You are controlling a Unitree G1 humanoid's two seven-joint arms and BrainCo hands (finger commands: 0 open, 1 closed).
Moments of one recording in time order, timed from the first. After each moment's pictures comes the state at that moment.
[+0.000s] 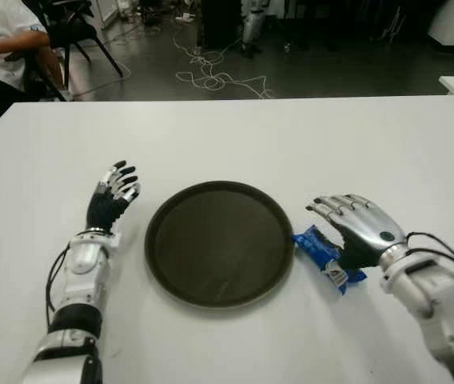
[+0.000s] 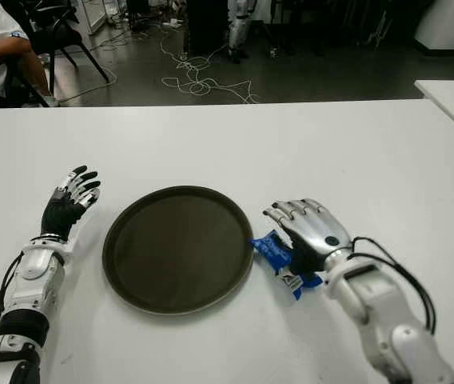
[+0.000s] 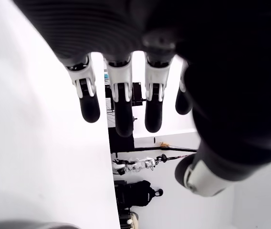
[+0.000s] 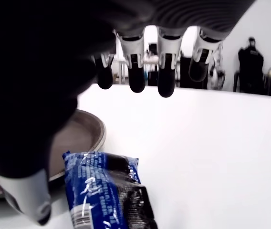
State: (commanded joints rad) left arm -0.37 0.18 0.18 0.85 -0.09 -0.47 -0.14; right arm 0.09 -0.53 0.25 -0.38 -1.07 0.12 0.32
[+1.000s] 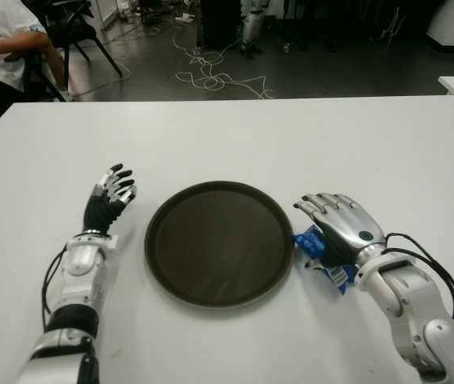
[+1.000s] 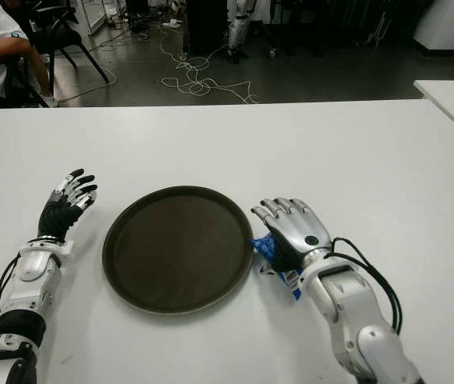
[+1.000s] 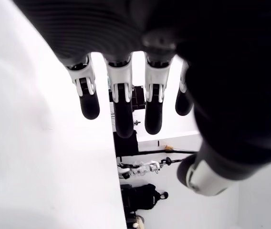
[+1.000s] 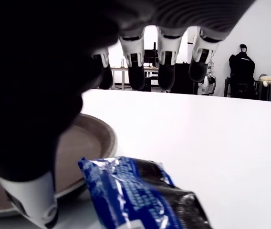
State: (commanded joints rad) left arm -0.41 0.20 0.18 0.93 -0.09 -0.50 -0.13; right arm 0.02 -0.40 0.31 -0.37 -1.16 0.20 0.38
